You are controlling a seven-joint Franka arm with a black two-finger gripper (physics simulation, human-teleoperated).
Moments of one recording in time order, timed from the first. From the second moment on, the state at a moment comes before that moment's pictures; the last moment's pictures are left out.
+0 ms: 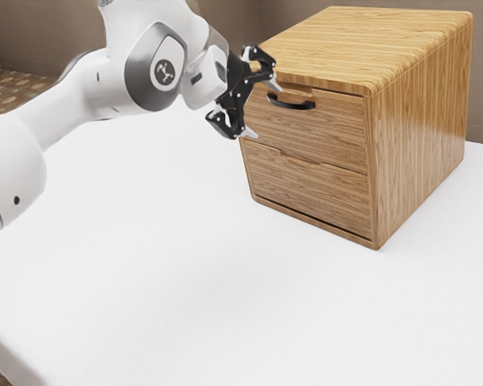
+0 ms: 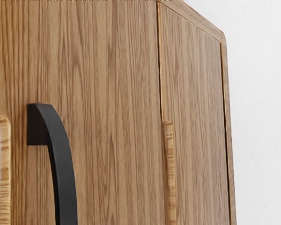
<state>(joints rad) -0.02 0.32 0.10 -1.24 -0.24 2.15 1.85</state>
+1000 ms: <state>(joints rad) 0.02 0.22 0.06 -1.41 -0.24 2.22 1.76</state>
